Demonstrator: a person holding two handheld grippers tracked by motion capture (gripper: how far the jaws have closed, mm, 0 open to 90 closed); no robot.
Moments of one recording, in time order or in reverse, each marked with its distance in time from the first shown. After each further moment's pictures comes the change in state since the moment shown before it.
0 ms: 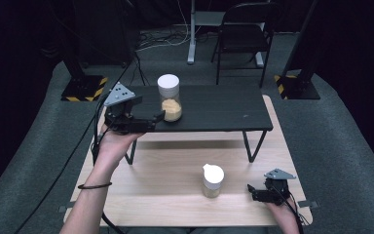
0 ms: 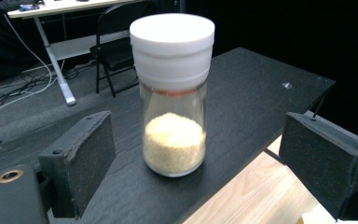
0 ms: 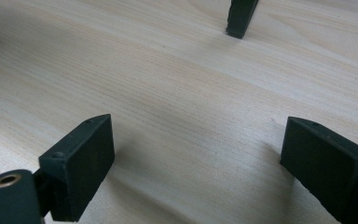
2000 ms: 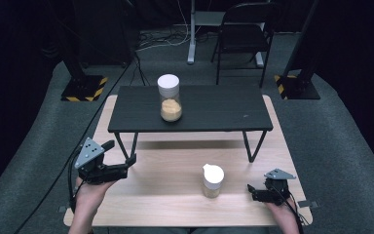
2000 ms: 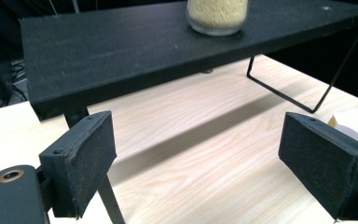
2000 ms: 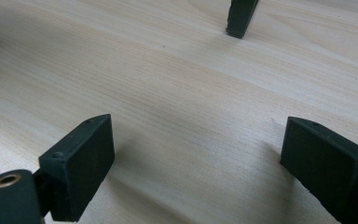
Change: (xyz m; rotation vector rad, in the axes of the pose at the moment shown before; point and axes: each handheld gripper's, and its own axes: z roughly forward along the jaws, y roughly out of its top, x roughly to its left) left arm -0.005 -0.133 -0.057 0.003 0.105 -0.066; right arm 0.000 0.000 0.000 -0.001 -0.001 0.001
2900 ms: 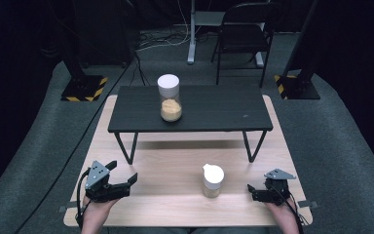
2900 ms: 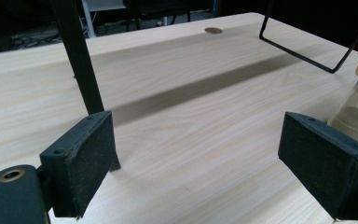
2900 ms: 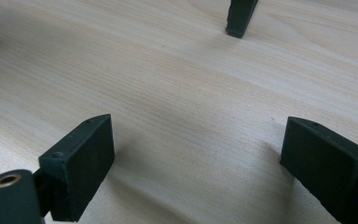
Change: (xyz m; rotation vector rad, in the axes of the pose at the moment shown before) left arm 0.000 -0.071 0.012 0.056 0.020 -0.041; right arm 0.000 0.000 0.000 0.000 -0.001 0.002
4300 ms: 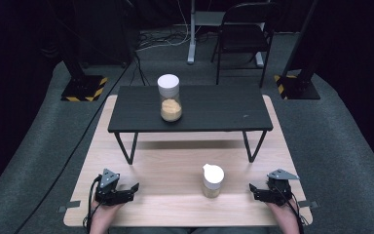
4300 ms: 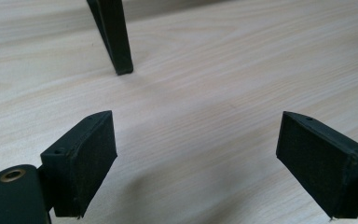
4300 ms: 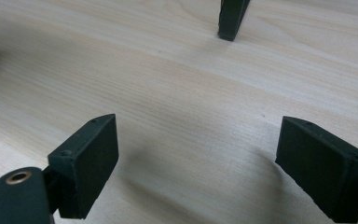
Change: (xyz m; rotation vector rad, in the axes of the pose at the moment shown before) left arm 0.013 -0.029 0.046 0.237 0.066 -0.048; right arm -0.002 -0.003 -0.009 -0.021 0.002 0.042
